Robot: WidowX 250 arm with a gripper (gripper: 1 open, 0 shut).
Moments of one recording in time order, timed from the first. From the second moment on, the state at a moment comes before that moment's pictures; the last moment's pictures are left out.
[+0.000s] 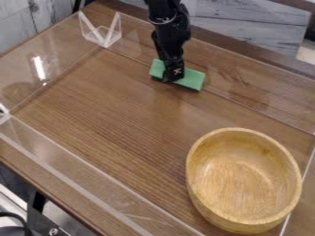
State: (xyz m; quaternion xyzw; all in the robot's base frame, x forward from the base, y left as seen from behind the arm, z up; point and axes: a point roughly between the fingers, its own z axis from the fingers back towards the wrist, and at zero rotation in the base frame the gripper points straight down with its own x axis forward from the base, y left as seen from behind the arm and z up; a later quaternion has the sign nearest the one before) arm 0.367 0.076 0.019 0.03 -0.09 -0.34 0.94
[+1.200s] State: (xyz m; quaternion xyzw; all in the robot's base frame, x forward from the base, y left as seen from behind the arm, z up) arm 0.345 0.059 0.016 -0.03 -0.01 -0.33 0.95
